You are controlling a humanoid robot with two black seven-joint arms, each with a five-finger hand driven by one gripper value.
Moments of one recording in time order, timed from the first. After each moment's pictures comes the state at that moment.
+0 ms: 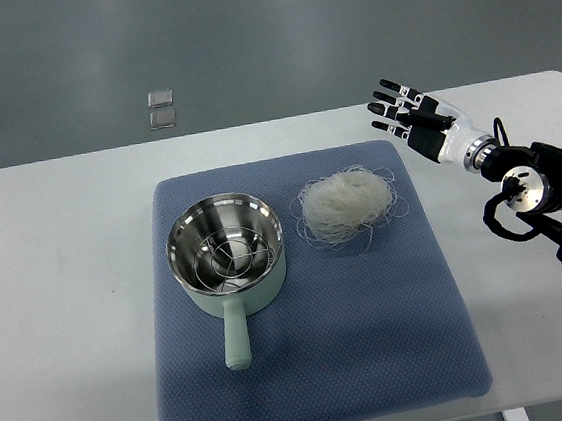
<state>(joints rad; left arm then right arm) 0.03 0.00 0.08 -0.18 0.00 0.01 0.16 0.76 -0.32 0.57 0.75 0.01 0.20 0.18</state>
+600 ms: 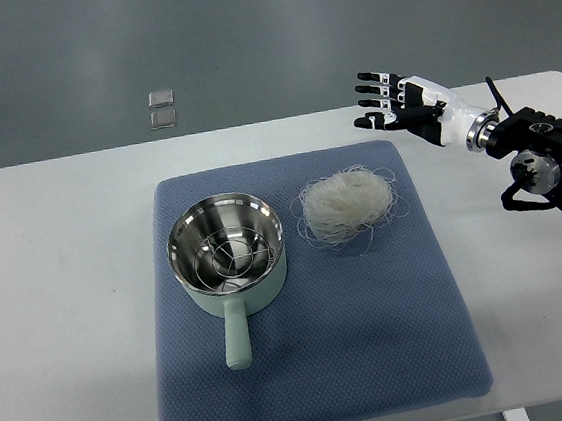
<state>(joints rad) 0.03 0.00 0.08 -0.18 0.00 0.01 0.16 0.83 -0.37 0.56 0.77 -0.49 0.30 0.18</state>
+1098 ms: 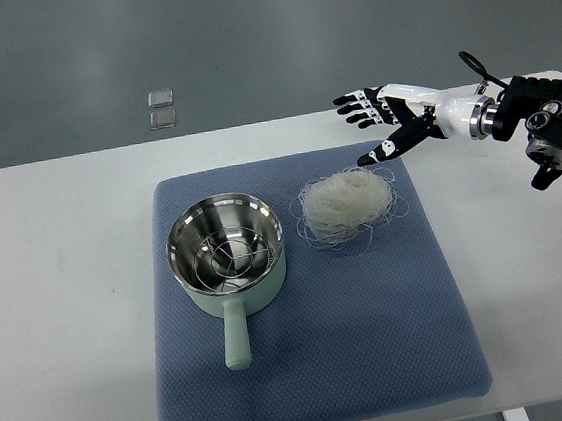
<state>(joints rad) 0.03 0.00 0.08 -0.18 0.00 0.01 0.16 0.90 -0.40 0.54 0.77 -0.98 0.45 0.26</state>
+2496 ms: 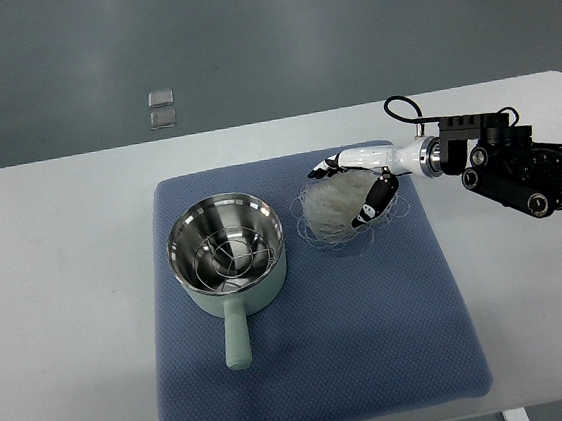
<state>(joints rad) 0.03 0.00 0.08 -0.18 0.00 0.01 0.16 1.00 -0.28 0.20 0.71 -1.32 0.27 0.33</state>
